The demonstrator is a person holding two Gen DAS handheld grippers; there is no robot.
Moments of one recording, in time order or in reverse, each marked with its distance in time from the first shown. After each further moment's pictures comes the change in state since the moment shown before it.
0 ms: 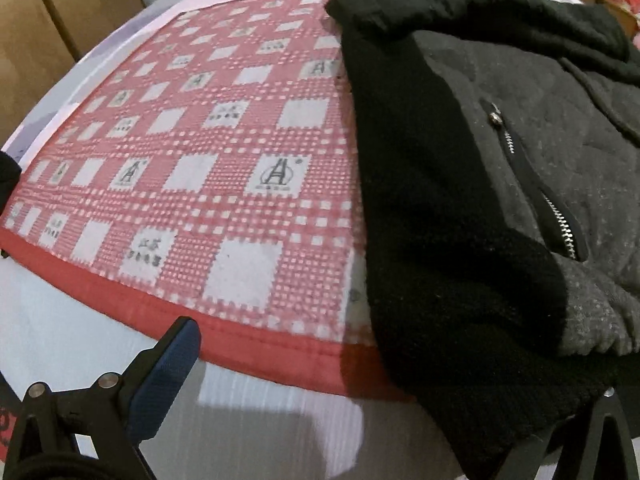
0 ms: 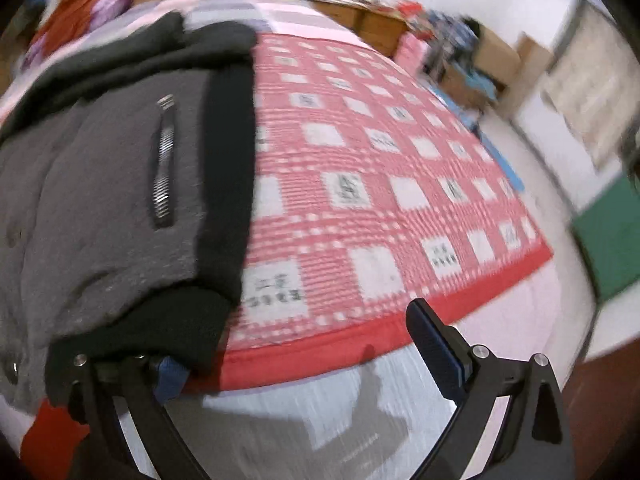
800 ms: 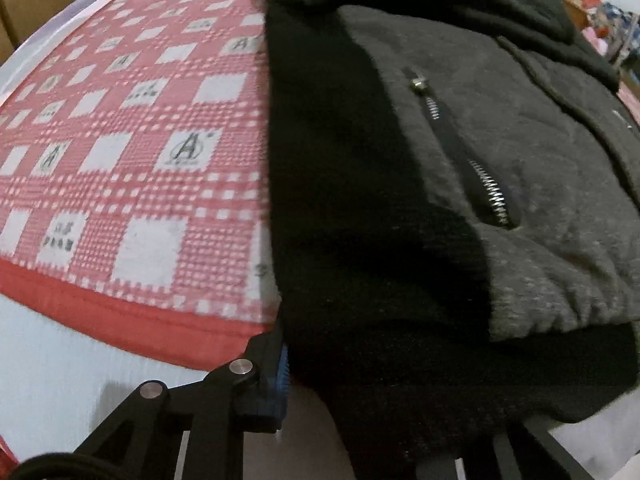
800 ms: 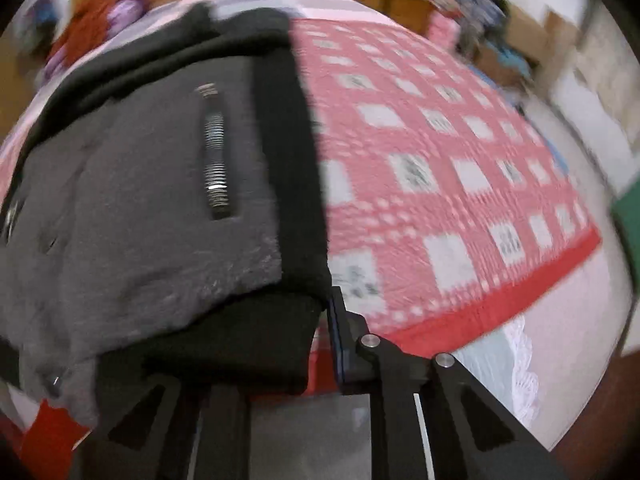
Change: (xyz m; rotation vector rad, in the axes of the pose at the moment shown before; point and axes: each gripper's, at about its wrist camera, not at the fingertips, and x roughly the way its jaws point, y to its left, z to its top) left arm 0.005 -0.016 -0.005 0.017 0.050 -0.227; right arm 0.011 0.029 0.006 -0.029 0.031 0.162
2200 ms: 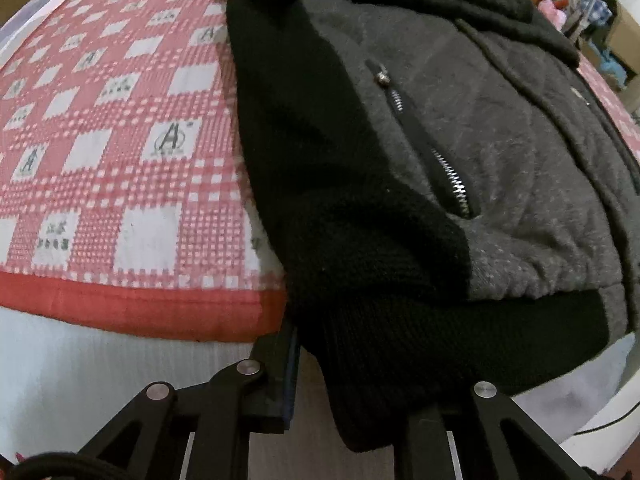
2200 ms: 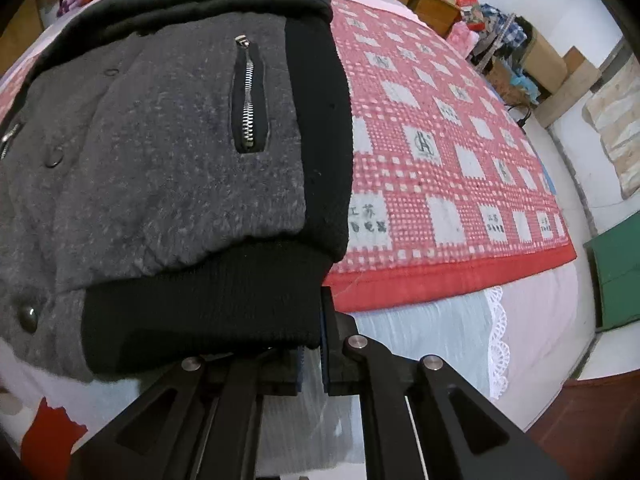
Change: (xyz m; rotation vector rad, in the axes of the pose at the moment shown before) left arm -0.013 0.015 -0.008 0.085 0.076 -0.103; right arm -0.014 0.026 -0.035 -0.127 0.099 -0.101
